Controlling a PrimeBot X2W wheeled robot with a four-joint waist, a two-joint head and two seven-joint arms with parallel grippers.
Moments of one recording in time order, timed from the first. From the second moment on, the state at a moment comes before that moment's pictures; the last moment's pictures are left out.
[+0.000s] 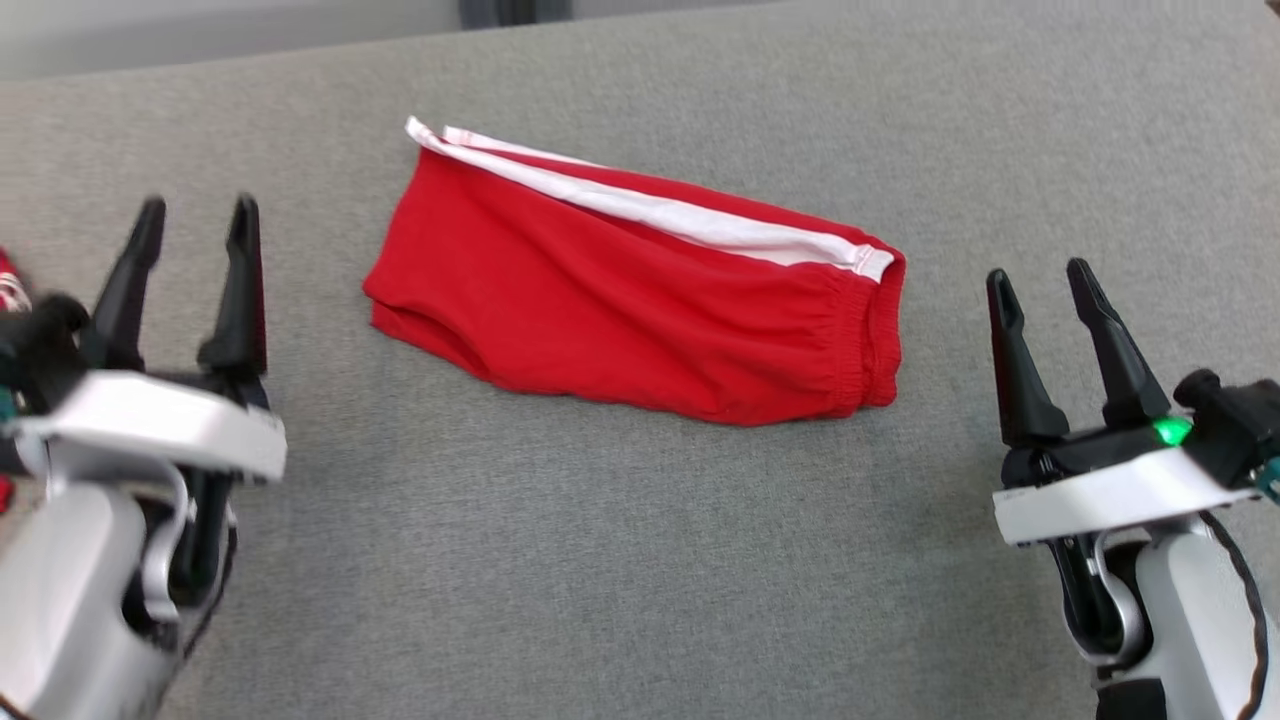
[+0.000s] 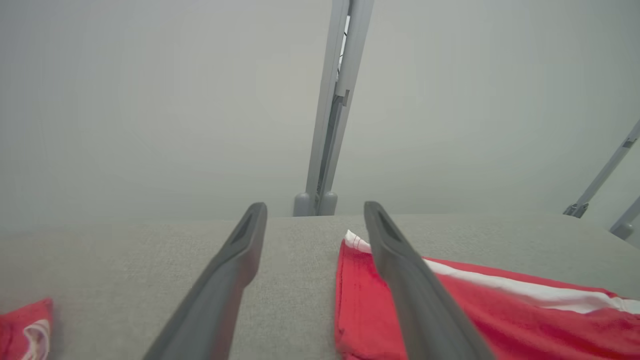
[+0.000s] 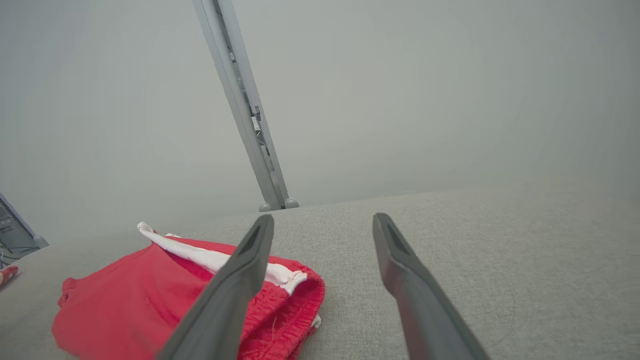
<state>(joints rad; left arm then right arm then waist) -0.48 0.50 -0.38 0.15 -0.76 0.17 -0.18 -0.33 -0.12 0.14 0.20 0.39 0.13 -0.26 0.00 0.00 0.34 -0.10</state>
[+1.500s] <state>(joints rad) -0.12 0.52 -0.48 -0.11 -0.70 0.35 -0.10 0.05 -0.05 0.00 -0.04 0.19 0.13 -0.09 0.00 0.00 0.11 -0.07</state>
